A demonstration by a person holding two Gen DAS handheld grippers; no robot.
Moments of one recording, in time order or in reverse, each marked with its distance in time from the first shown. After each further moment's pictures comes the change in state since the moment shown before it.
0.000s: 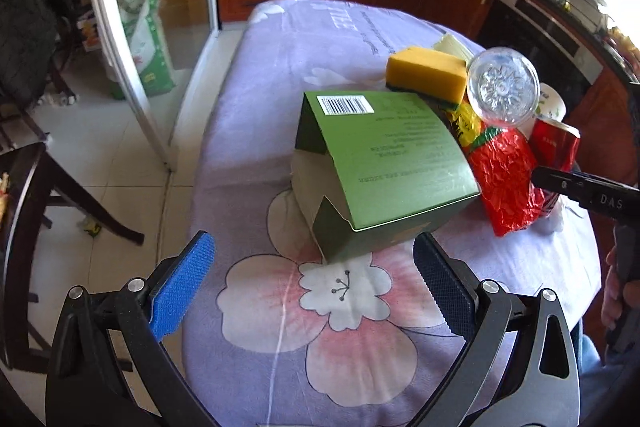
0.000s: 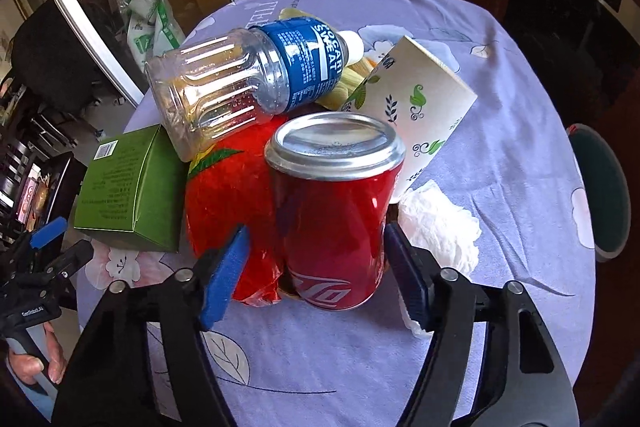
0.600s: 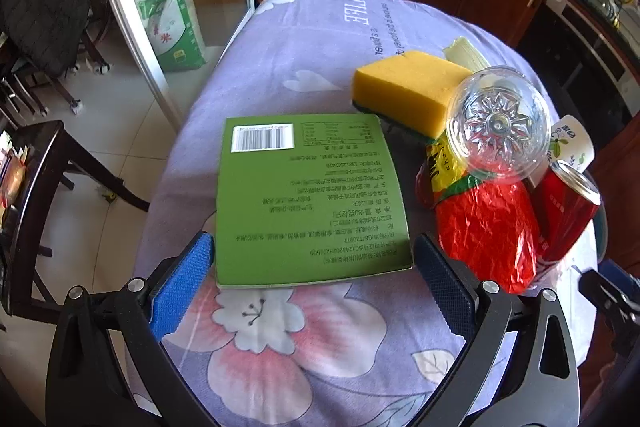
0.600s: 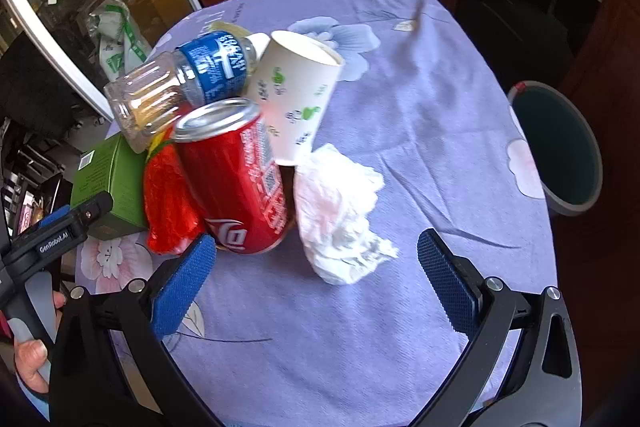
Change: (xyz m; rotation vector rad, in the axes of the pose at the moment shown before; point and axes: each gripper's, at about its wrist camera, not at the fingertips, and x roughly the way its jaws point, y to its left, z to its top) left arm 0.019 -0.065 0.039 -0.134 0.055 0.164; right arm -0.038 -0.050 -0.016 0.097 0.004 -0.051
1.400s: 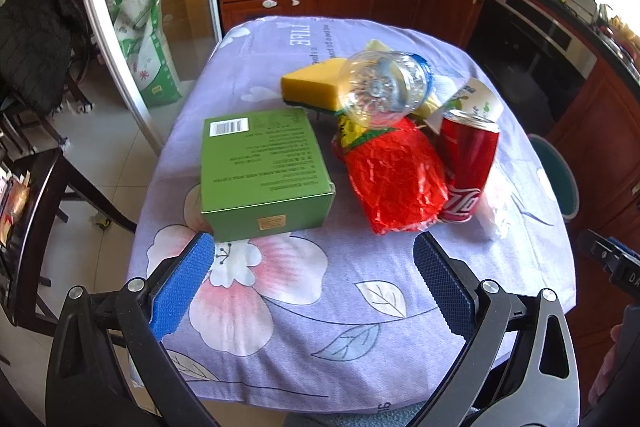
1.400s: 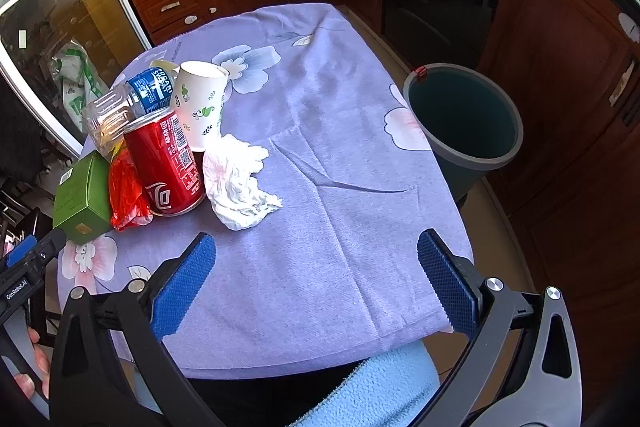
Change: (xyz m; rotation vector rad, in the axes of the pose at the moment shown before) left arm -0.070 -0.039 -0.054 0.113 -0.095 -0.062; right arm -0.070 -0.067 -0.059 0.154 -0.103 -0.150
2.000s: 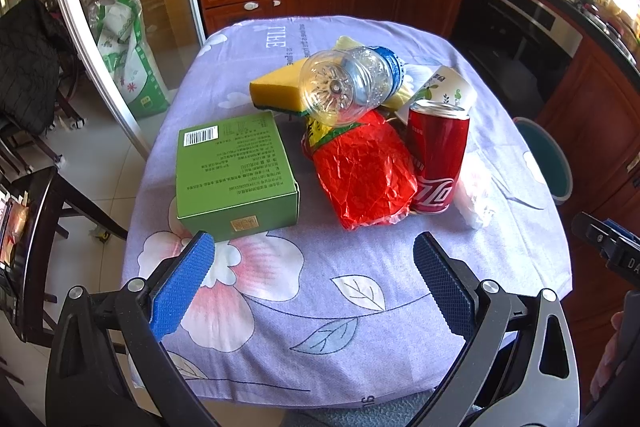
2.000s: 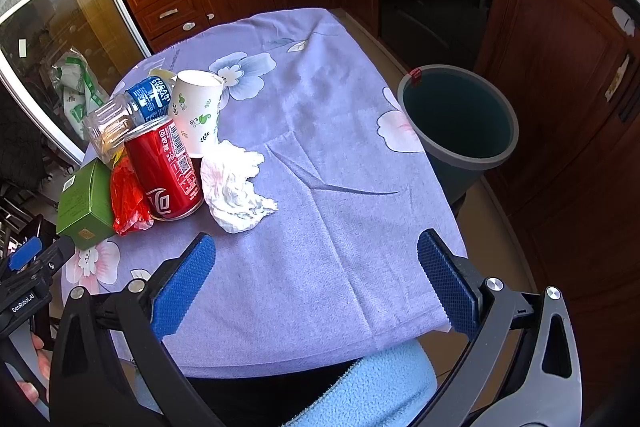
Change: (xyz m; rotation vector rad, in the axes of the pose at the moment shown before) left arm -0.008 -0.030 0.000 0.083 0.006 -0.008; right arm -0.007 -0.009 -0.001 0.023 -0.017 0.006
